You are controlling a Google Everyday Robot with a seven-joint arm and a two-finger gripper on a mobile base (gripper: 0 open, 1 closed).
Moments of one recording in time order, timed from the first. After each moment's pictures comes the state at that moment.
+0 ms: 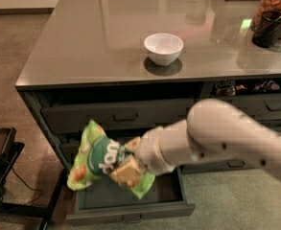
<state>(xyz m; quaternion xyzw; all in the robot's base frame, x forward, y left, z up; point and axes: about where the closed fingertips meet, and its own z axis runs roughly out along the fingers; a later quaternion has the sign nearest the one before) 0.399 0.044 0.763 -0.52 0.74 0.31 0.30</state>
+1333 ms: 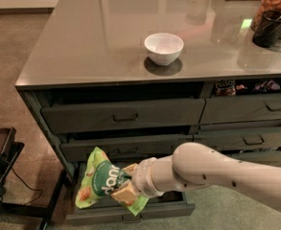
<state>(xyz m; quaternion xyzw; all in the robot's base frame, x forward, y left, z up) 0.393 0.055 0.636 -0.51 0.74 0.30 0.30</state>
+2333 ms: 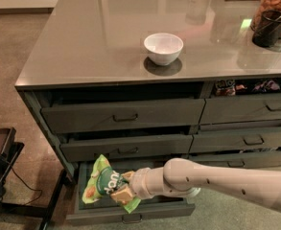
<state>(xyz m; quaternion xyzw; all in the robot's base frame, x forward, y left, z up) 0.445 0.072 0.496 -0.48 0.74 0.34 0.32</state>
